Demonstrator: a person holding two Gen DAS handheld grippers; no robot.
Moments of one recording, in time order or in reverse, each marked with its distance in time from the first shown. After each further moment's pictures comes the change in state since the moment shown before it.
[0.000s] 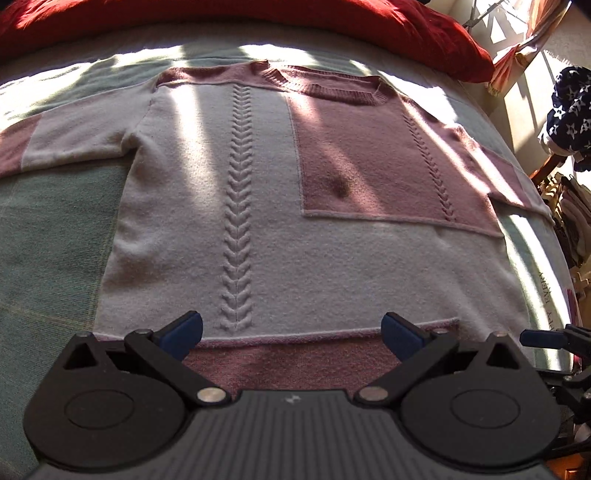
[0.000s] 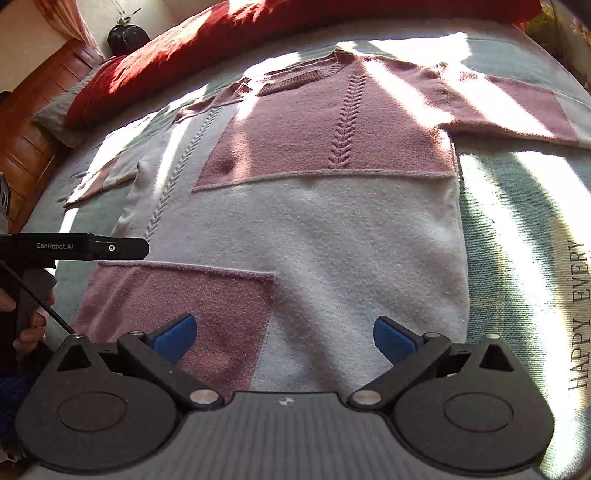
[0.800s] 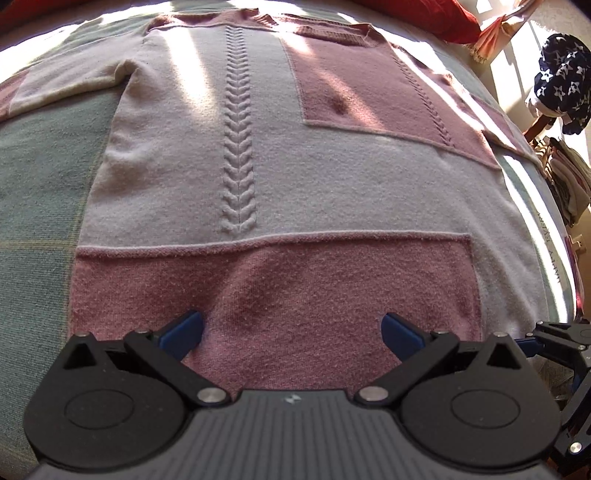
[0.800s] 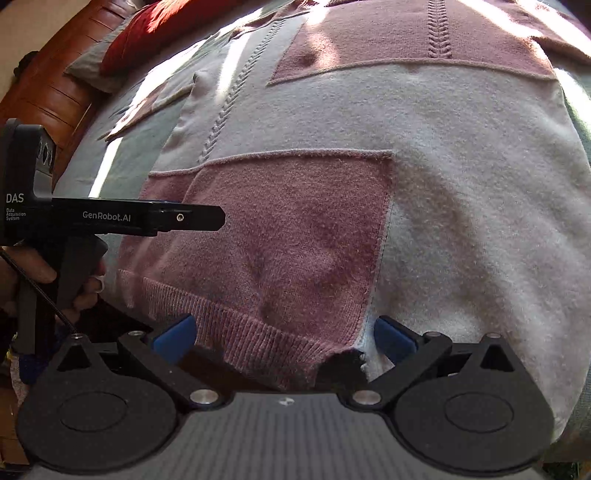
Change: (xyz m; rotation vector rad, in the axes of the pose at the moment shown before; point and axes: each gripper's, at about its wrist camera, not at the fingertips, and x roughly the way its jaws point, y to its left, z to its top) left arm 0.009 0.020 -0.044 0.074 0.068 -0.040; right arm 0.033 0.049 -0.051 -0.005 0.197 0.132
